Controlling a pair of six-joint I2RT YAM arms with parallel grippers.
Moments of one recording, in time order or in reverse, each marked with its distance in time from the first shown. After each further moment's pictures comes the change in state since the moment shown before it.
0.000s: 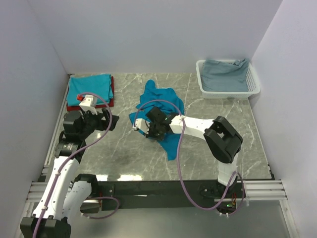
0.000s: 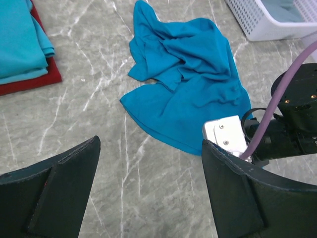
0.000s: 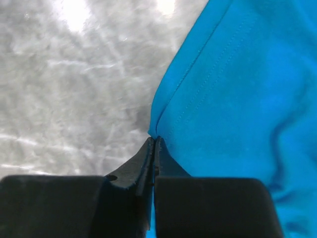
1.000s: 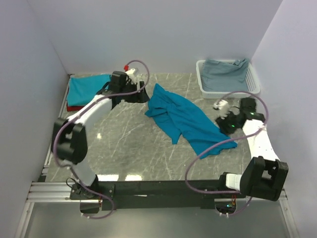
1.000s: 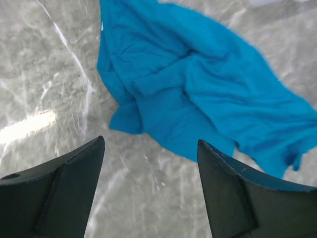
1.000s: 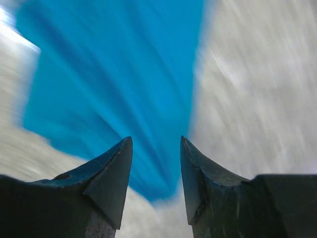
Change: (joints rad) left arm -0.276 0.935 0.655 -0.050 -0.042 -0.092; right arm -1.131 -0.649 -0.354 -0.334 -0.210 -0.375
